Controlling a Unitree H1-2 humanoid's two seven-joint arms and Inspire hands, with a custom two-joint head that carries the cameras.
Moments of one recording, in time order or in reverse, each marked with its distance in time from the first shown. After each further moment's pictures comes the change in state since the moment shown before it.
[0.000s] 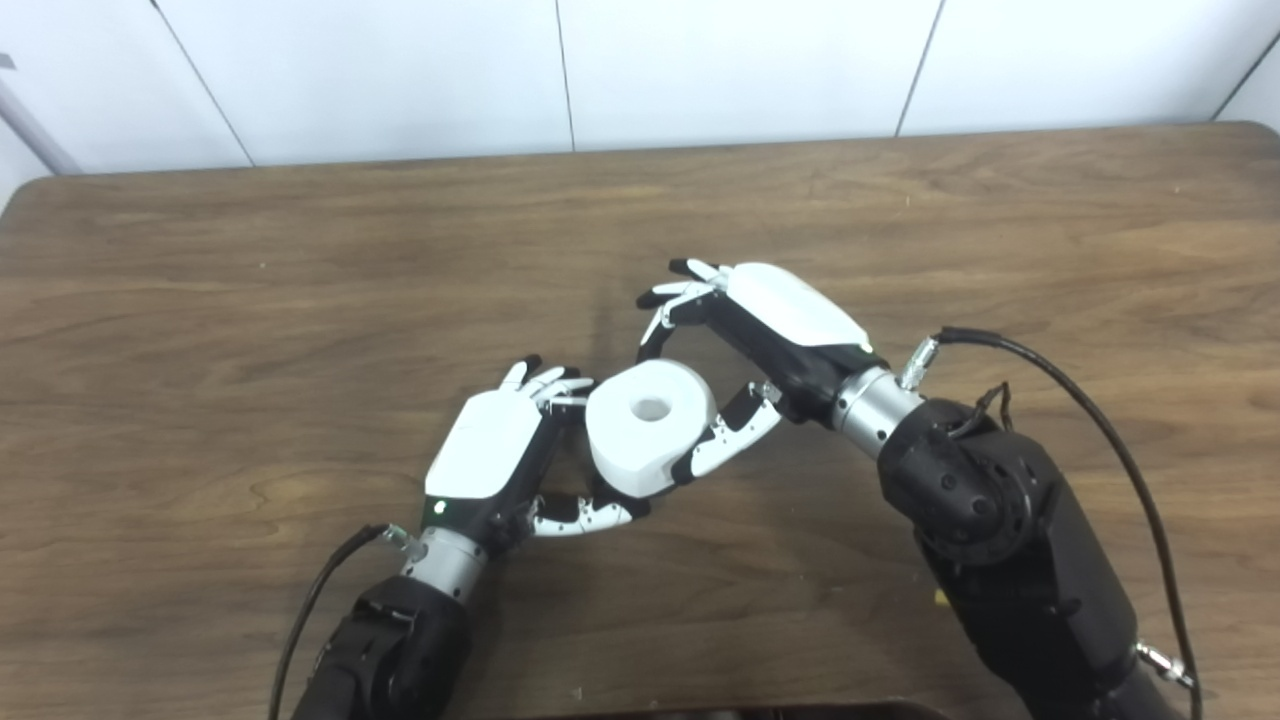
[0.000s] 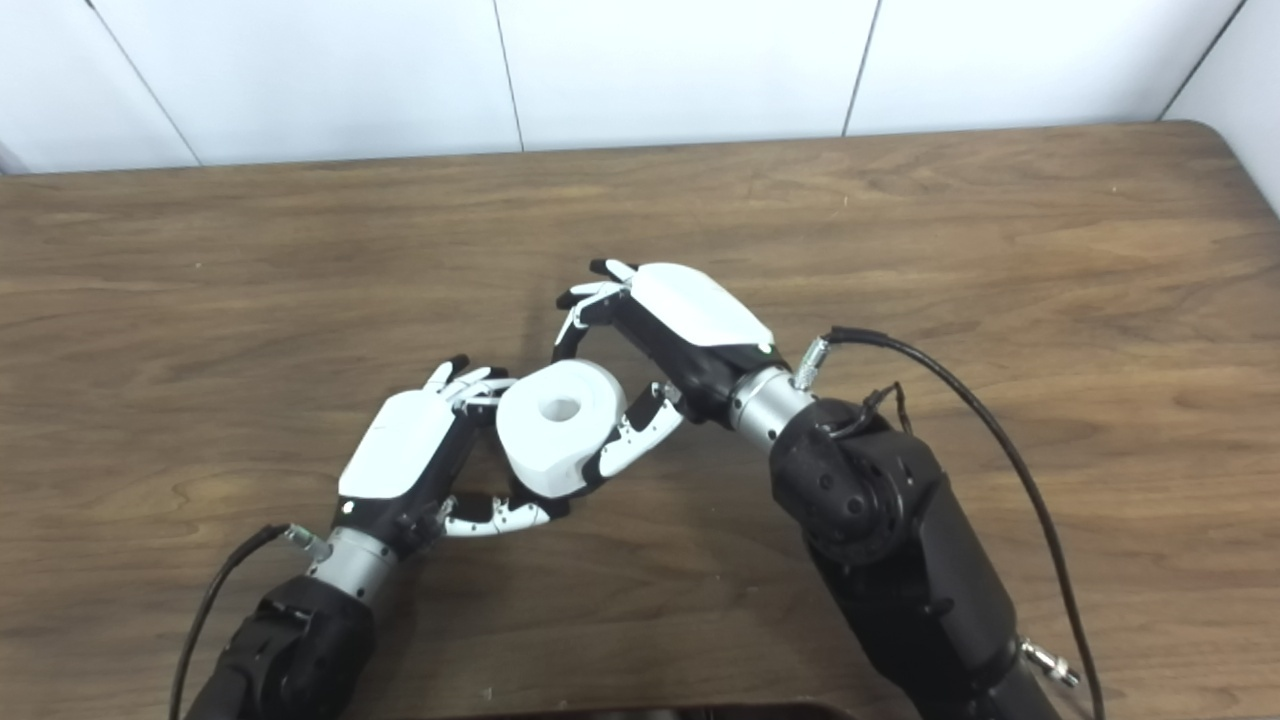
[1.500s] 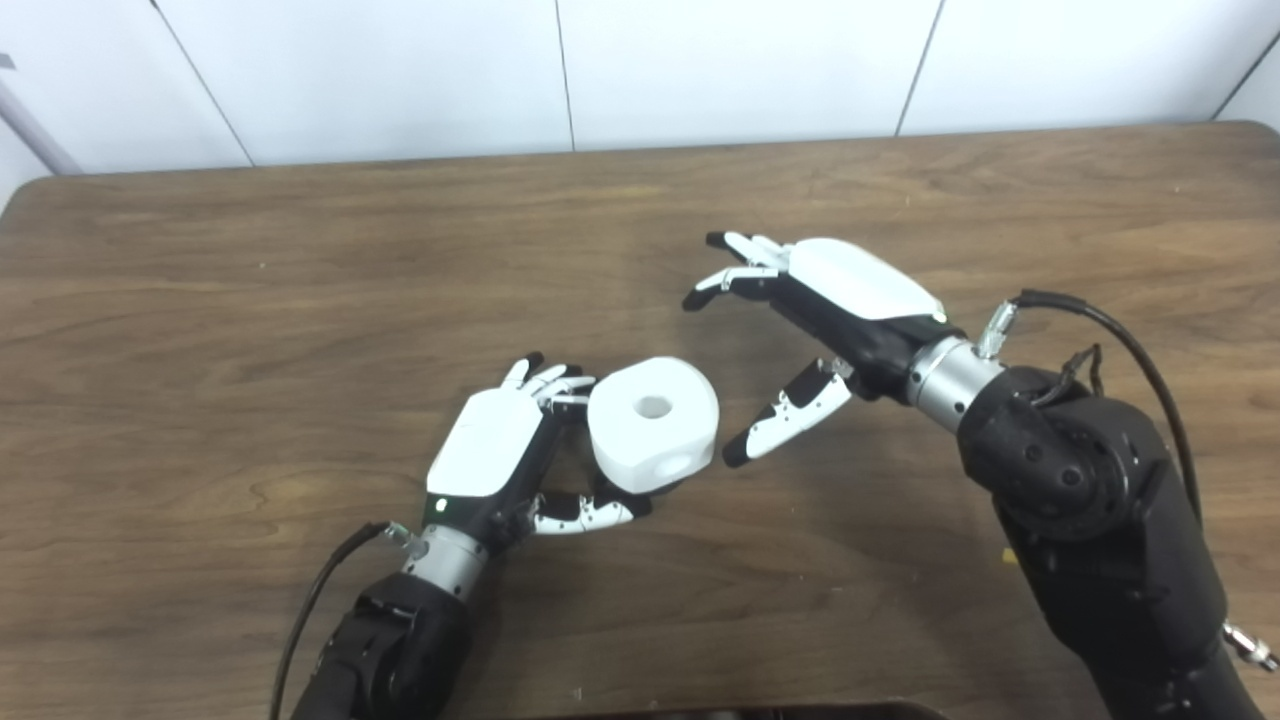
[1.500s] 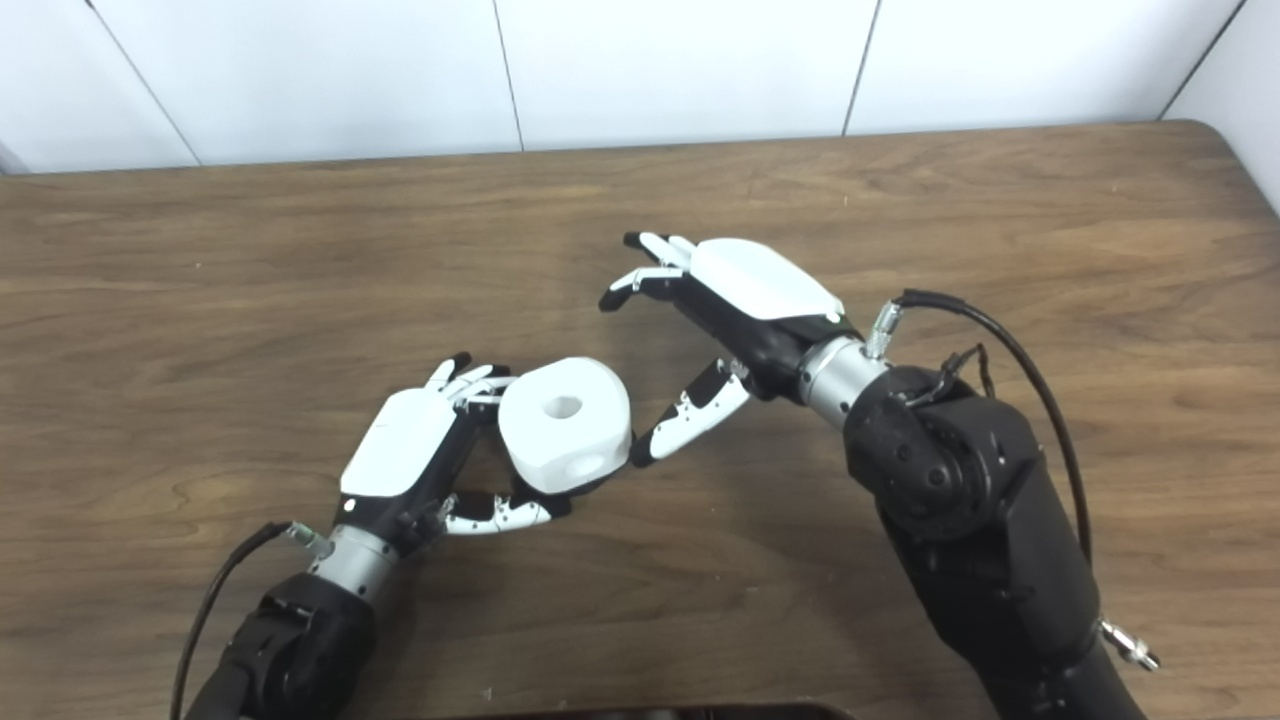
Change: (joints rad) left arm -0.007 0.000 0.006 0.022 -0.002 -0.023 0.019; right arm -0.036 -0.091 -0.091 -0.098 -0.034 0.036 0.194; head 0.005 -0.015
